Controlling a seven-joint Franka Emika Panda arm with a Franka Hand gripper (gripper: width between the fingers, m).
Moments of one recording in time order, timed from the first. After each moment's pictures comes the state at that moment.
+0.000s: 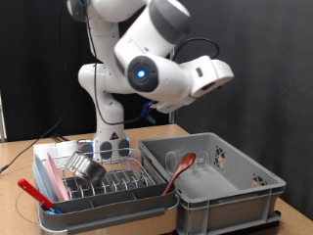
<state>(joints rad) -0.64 0.31 0.57 -1.80 0.81 1.27 -2.09</state>
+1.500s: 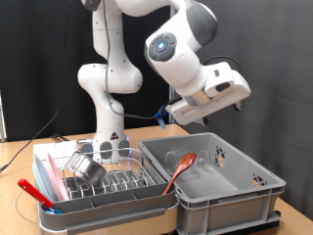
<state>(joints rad) -0.58 0.11 0.64 -2.04 0.78 1.81 -2.11</state>
